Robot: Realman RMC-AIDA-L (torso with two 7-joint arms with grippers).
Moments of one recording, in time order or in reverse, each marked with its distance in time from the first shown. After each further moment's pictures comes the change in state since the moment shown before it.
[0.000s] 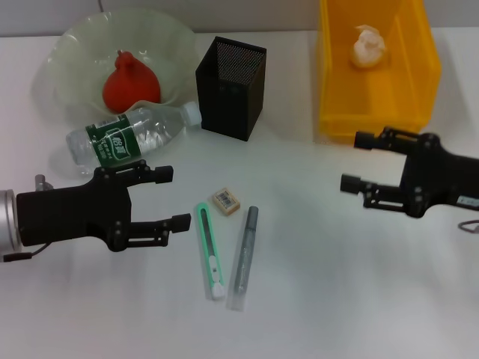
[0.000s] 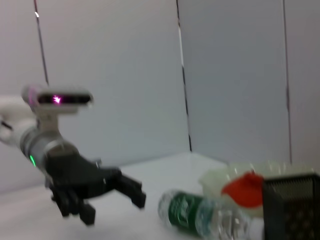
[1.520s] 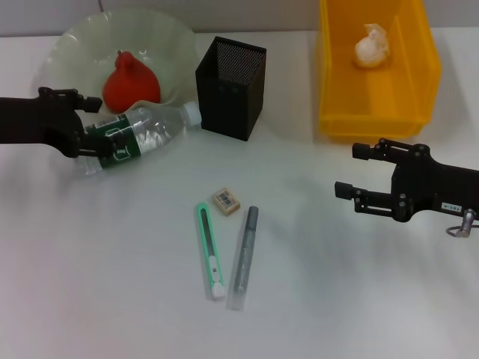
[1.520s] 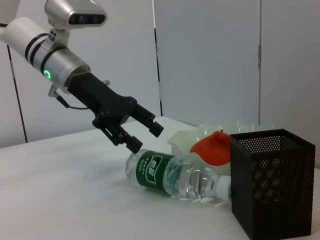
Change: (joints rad) left arm -0.105 -0.013 -0.121 0.400 0.399 -0.241 -0.433; right arm -0.004 0.025 0.000 0.011 -0.039 0.130 -0.045
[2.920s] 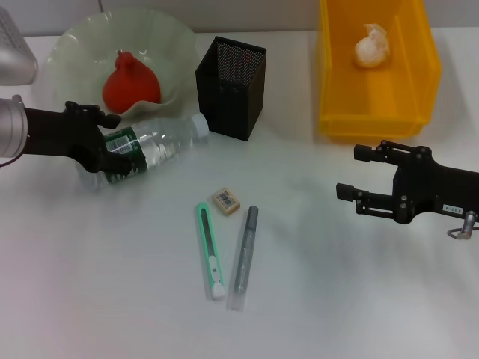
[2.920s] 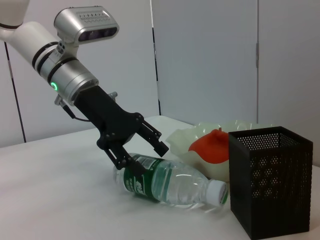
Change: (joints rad) left arm -0.061 -0.062 0.049 -0.005 0.185 -0.081 0.003; right arm -0.007 0.000 0.000 0.000 0.001 0.001 0.000
